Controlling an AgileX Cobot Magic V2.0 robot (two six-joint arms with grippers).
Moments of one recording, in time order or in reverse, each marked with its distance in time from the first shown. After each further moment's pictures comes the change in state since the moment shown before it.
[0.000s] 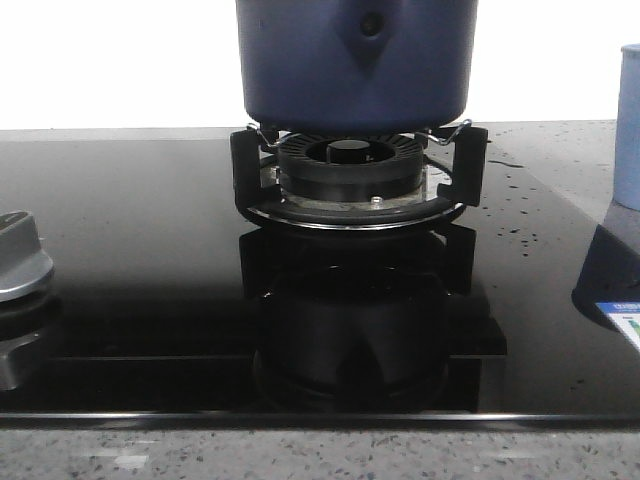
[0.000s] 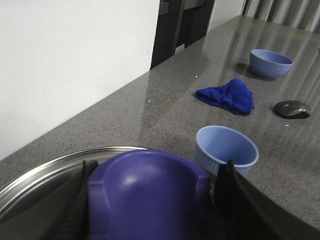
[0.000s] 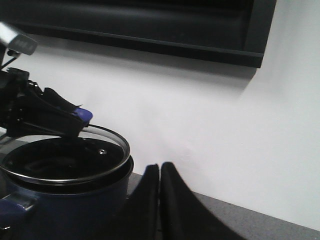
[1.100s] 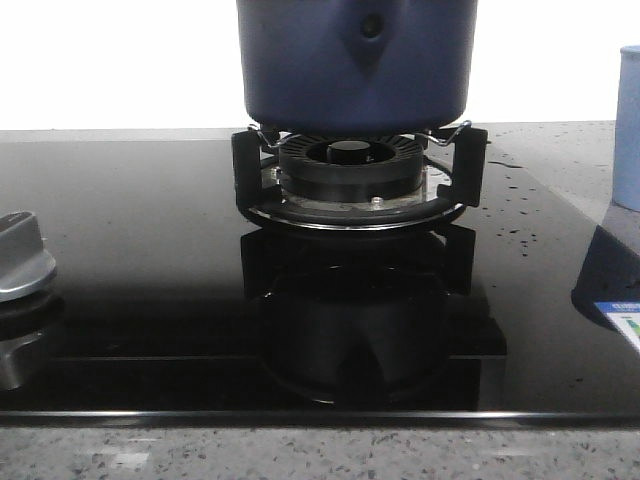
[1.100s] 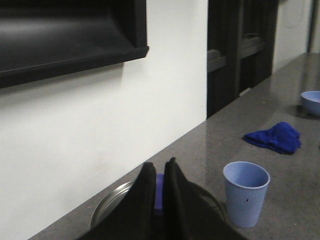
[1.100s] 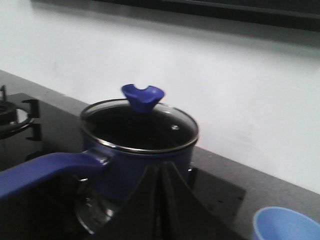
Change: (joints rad) left arm 0.165 -0.629 0.319 0.122 -0.128 -0.095; right arm 0.101 -0.004 0.002 -0.254 -0.128 0.252
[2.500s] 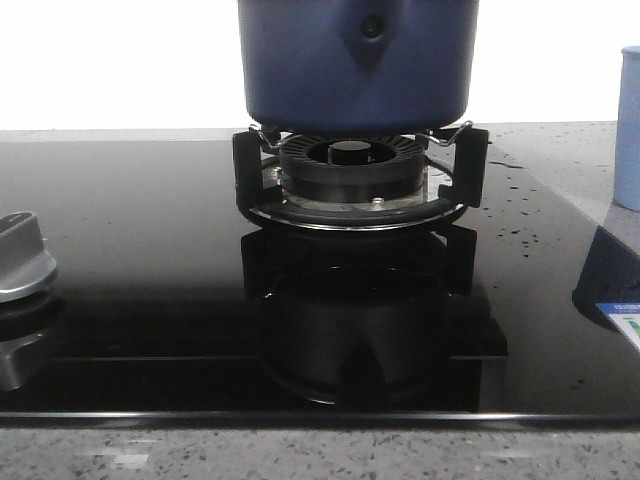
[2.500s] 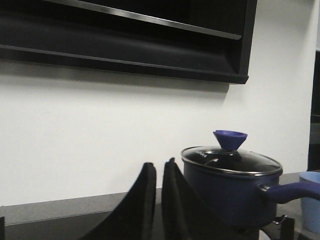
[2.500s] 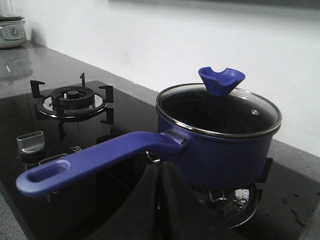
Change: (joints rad) left arm 0.039 -1.078 0.843 -0.071 -0.434 -0.056; right arm 0.021 -0.028 0.017 0.000 -0.191 0.064
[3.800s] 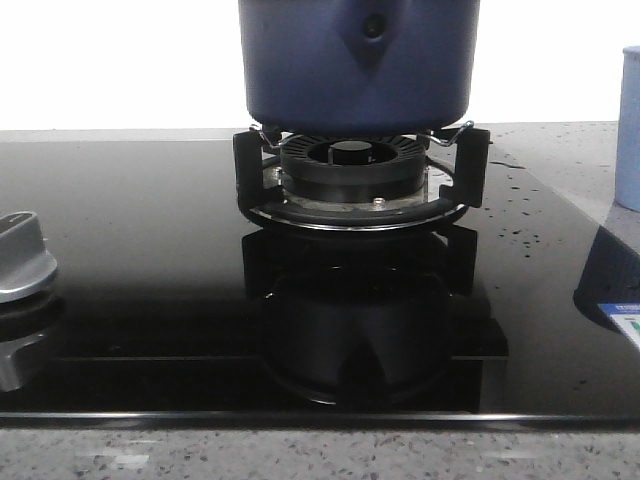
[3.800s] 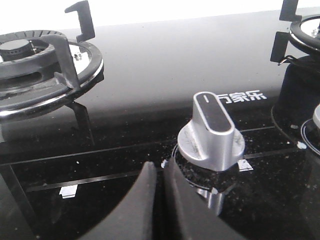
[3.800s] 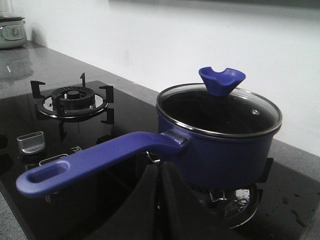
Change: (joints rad) left arm 0.082 0.000 0.254 1.518 0.127 -1.357; right arm 0.000 0.000 0.000 0.000 0.000 0.002
